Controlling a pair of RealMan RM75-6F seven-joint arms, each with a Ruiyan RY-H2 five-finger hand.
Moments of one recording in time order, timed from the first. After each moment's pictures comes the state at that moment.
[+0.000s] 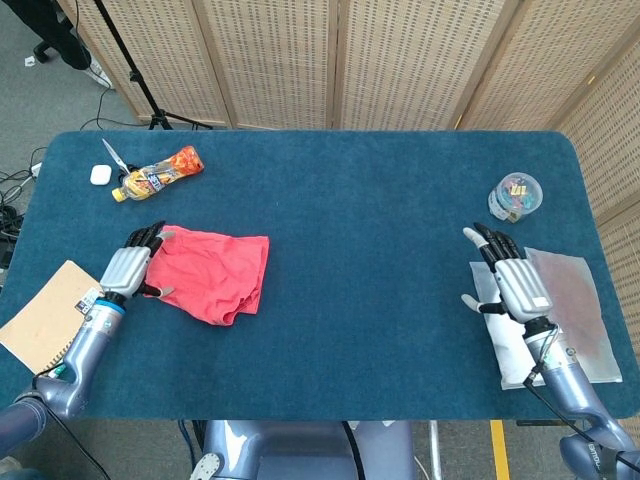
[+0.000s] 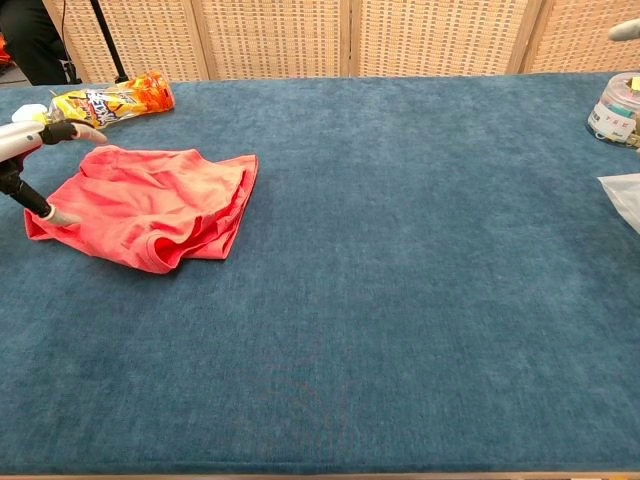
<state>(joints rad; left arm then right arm) -0.58 -1.61 -0.10 -0.90 1.36 0.96 -0.37 0.44 -1.24 0.14 -1.43 -1.44 1.18 0.32</state>
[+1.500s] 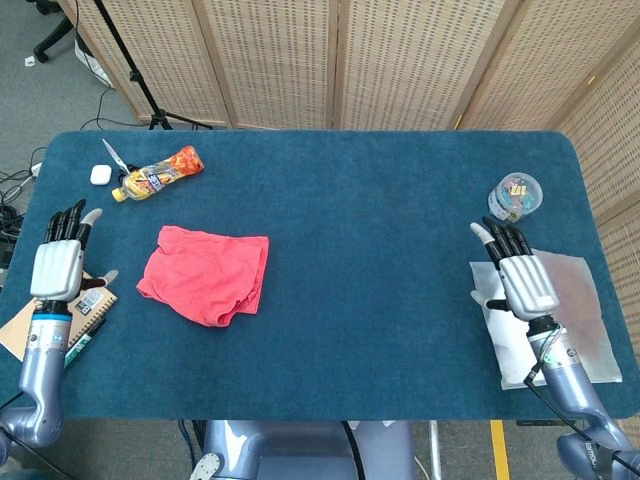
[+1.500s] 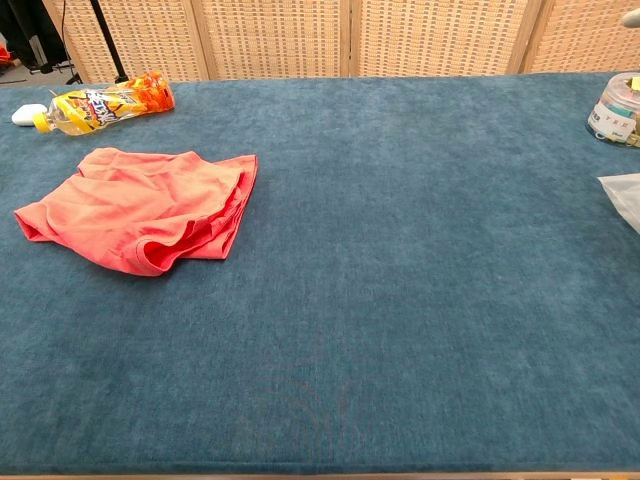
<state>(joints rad) -0.41 -1.46 -0.20 -1.18 1.25 1.29 -0.05 0.43 -1.28 0.16 -1.40 -1.43 1.24 0.14</state>
